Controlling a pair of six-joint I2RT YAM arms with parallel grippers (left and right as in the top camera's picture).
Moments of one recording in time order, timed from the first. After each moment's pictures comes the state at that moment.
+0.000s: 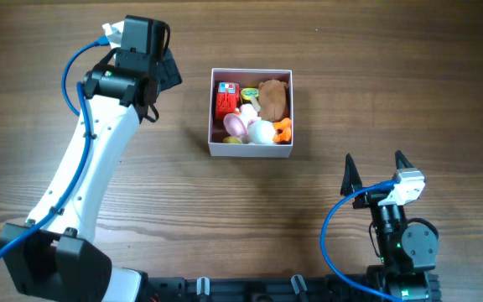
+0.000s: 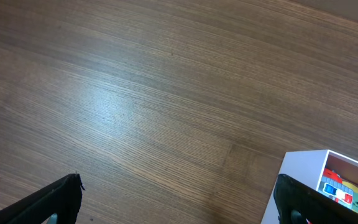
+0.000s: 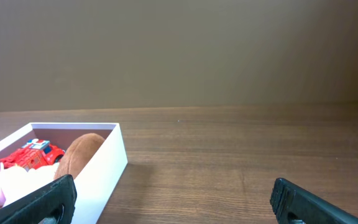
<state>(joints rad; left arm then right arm) -0.23 1.62 1.48 -0.83 -0.39 -0.50 0.06 0.02 0.01 0.00 -0.03 0.07</state>
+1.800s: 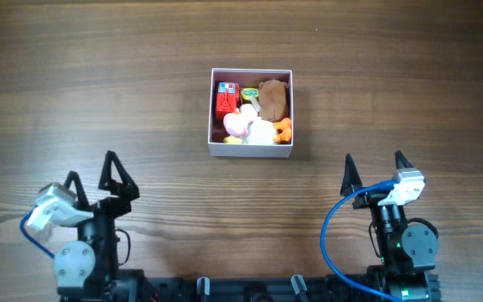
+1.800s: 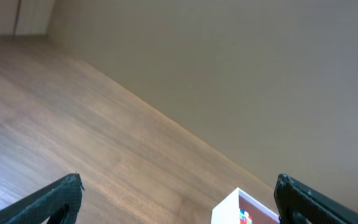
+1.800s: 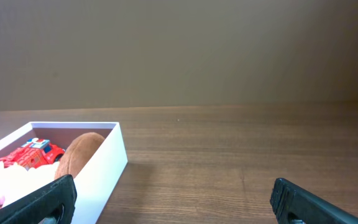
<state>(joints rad) -0.03 0.08 0.38 -0.36 -0.23 -0.58 0.06 0.02 0.01 0.00 -0.03 0.07</state>
